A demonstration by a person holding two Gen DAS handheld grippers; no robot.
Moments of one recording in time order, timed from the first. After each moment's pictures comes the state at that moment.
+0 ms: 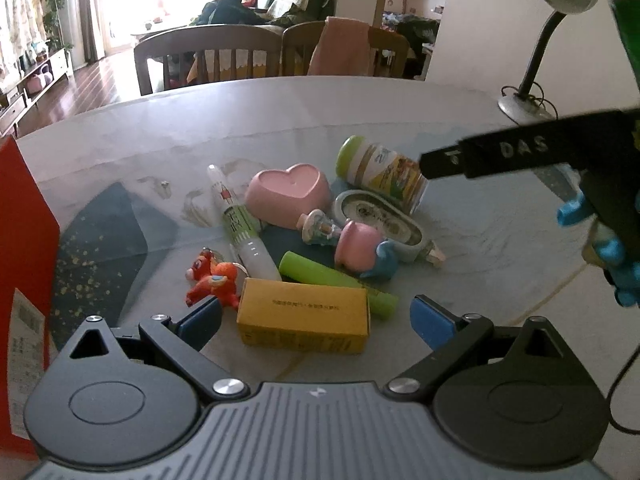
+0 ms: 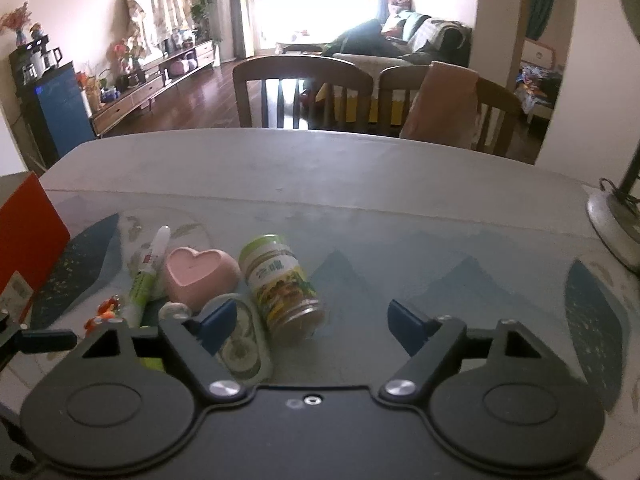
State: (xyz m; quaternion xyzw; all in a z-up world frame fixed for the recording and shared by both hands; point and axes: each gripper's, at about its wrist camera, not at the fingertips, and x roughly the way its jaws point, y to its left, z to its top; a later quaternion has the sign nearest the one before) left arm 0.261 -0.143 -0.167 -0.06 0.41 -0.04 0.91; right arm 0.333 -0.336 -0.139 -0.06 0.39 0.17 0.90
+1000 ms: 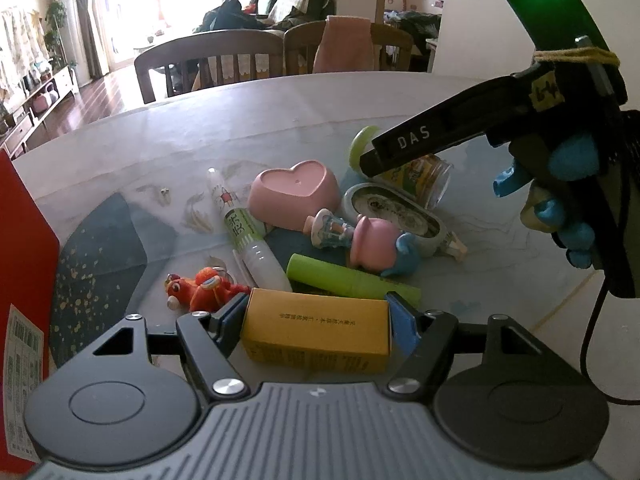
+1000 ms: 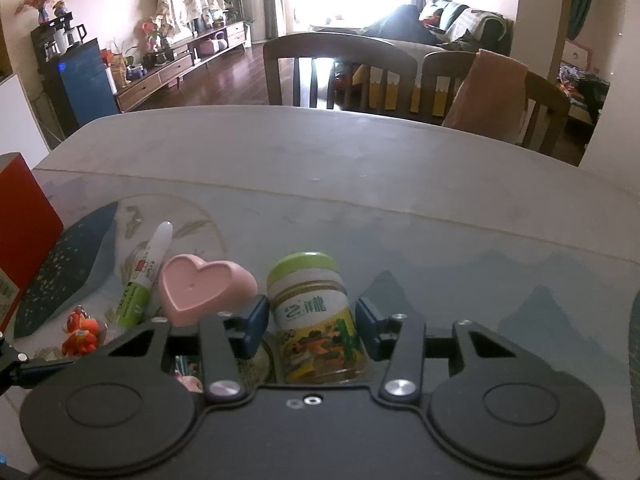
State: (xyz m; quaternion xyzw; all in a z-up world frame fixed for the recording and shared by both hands) left arm 0.267 -0.149 -0.178 -0.03 0.41 -0.03 0.91; right arm 0.371 -0.312 -0.165 -0.06 0.41 0.20 0.89
